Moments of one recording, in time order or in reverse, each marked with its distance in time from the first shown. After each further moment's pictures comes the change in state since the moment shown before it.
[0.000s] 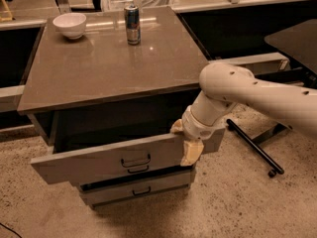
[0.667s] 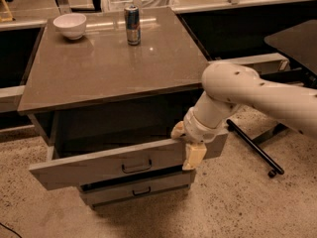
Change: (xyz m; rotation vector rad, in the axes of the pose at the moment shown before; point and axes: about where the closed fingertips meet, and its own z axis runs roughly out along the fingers) arm -0.005 0.018 -0.012 -0.009 0.005 0.007
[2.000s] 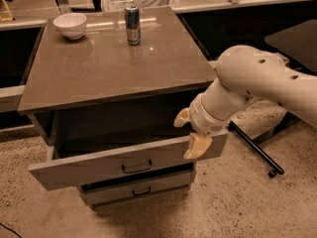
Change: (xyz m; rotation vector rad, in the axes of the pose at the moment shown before) arm -0.019 0.002 -0.059 0.160 0.003 -0.025
